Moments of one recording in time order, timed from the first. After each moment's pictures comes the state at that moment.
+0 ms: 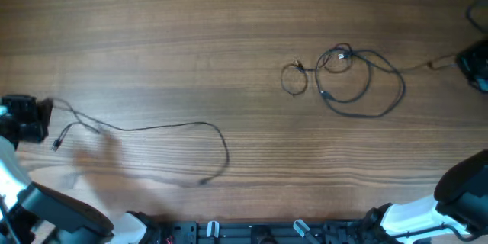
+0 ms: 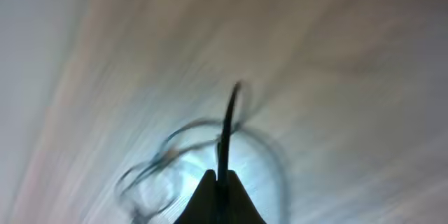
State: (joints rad) left arm 0.91 1.54 1.15 -0.72 0.63 -0.65; right arm -0.61 1.74 1.49 -0.84 -0.41 0.38
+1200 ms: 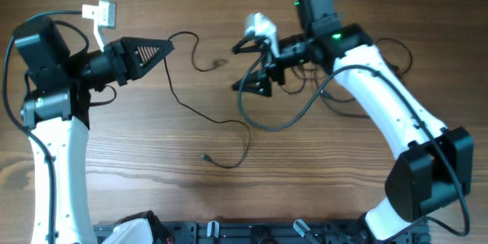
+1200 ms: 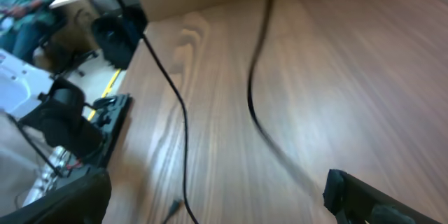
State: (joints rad) left arm 0.26 1.29 1.15 -0.37 1.45 -0.39; right arm 0.42 1.78 1.48 -0.63 -1.10 -0.65
